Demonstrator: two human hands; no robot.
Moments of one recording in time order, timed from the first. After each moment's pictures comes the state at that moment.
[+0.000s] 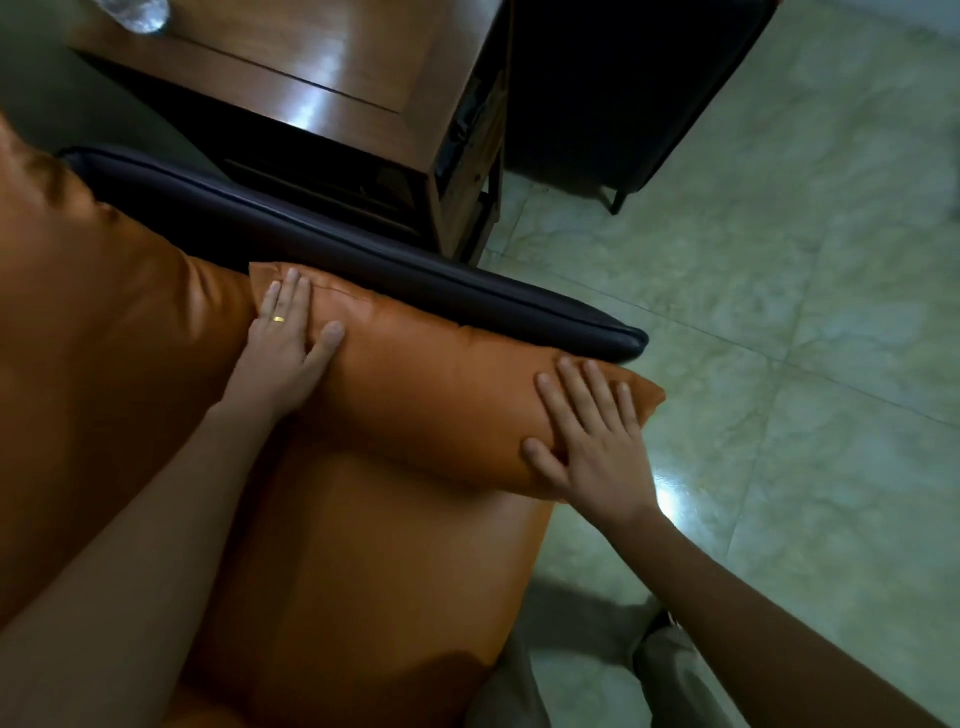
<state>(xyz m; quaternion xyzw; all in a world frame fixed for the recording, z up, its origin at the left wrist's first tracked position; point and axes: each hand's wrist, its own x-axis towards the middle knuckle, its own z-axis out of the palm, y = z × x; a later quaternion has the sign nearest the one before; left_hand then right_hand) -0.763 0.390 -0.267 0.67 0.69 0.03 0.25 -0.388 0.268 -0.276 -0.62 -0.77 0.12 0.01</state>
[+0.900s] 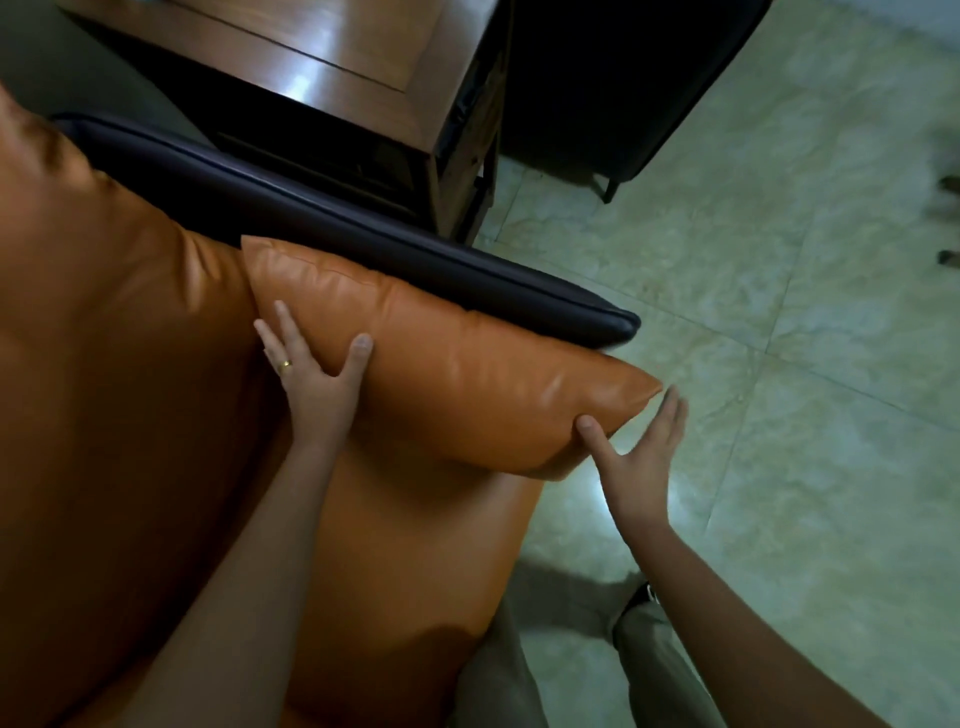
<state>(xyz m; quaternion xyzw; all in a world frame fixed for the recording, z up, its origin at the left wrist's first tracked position) -0.701 0.318 -0.277 0.44 0.78 0.29 0.35 -0.371 0.228 -0.271 -0.80 -0.36 0.39 0.28</state>
